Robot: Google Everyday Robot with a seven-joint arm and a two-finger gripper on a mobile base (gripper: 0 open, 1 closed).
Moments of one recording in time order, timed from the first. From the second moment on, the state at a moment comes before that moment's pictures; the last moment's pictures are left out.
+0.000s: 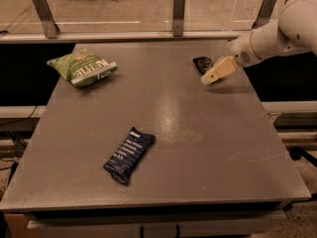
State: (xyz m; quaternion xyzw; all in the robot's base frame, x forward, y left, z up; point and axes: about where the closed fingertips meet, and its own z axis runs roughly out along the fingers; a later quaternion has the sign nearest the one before) arm 0.715 -0.195 0.856 -0.44 0.80 0.11 0.39
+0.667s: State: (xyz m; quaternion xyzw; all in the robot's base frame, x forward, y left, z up) arm 0.727 -0.182 0.830 -0.44 0.80 0.15 0.38
